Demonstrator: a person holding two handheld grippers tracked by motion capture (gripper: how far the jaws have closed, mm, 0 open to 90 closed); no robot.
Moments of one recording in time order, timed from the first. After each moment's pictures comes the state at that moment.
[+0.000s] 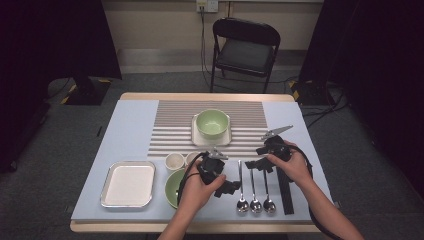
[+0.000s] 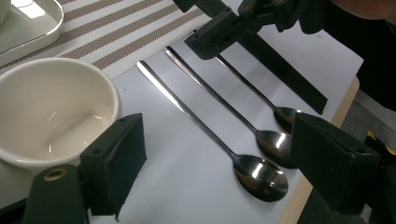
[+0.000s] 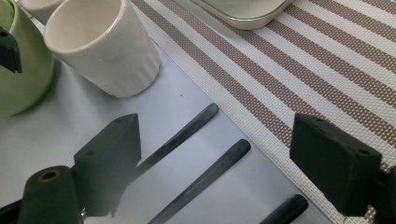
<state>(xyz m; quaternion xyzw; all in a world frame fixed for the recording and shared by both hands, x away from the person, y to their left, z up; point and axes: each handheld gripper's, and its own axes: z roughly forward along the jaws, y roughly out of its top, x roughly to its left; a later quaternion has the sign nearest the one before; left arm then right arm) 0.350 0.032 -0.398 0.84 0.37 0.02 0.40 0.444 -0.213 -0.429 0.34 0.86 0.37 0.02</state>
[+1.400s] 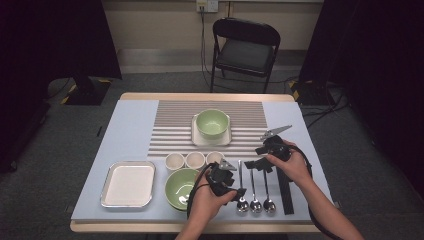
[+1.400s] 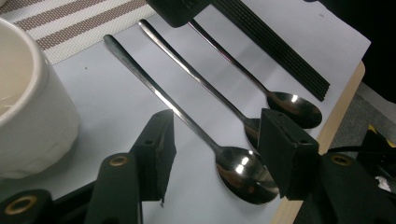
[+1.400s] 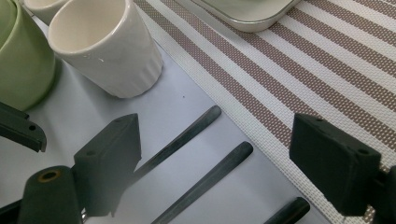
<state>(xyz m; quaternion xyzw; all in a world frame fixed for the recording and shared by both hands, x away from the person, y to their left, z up) 0.335 0.009 -0.423 0.84 0.37 0.01 0.39 0.444 -0.211 -0.427 0.33 0.87 0.37 0.02</state>
